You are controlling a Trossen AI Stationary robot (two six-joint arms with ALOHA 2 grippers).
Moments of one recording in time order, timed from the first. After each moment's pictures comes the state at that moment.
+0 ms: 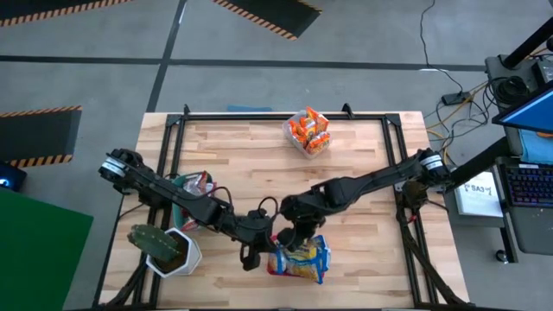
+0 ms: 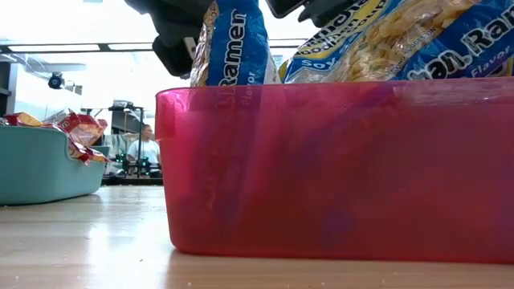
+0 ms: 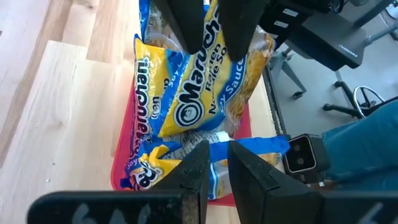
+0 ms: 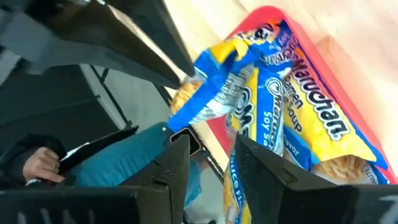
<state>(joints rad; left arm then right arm) -0.42 1.63 1.06 -0.08 -0.02 -0.51 0.25 1.81 1.54 -0.65 -0.41 1.15</state>
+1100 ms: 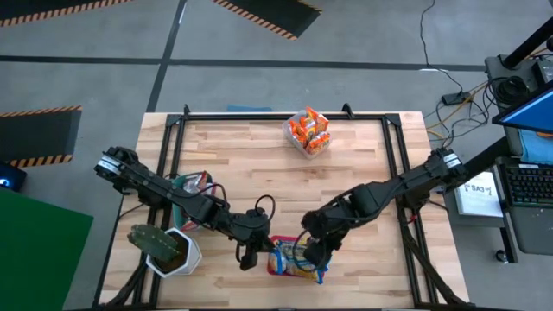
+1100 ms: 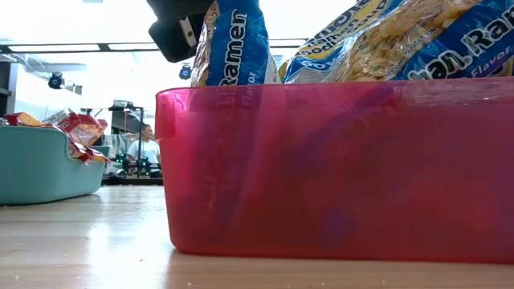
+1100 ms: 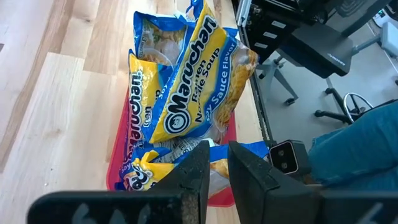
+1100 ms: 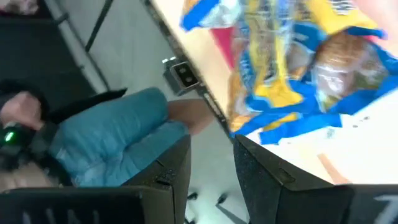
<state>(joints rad) -0.42 1.58 1.07 -0.09 -0.02 -0.52 0.39 1.67 1.58 -0.87 -0.38 1.18</state>
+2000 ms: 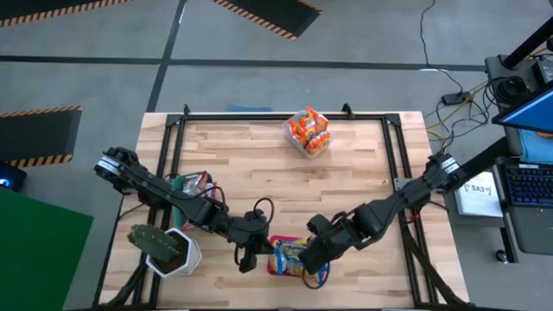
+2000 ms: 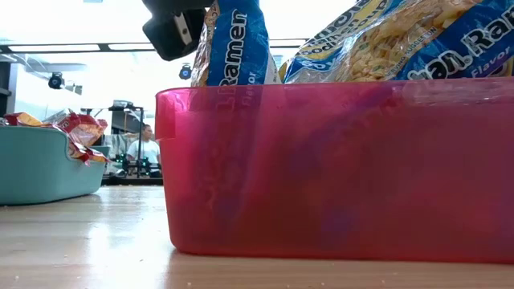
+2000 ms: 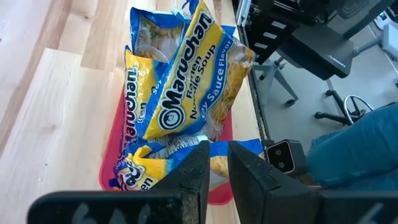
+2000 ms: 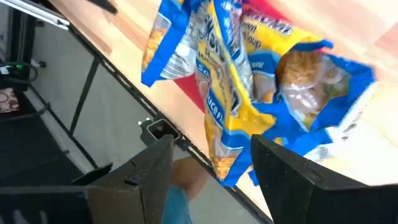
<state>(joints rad) -0.44 1.59 1.07 -0.09 -0.04 -0.54 0.52 1.71 1.55 -0.85 -0.01 1.48</state>
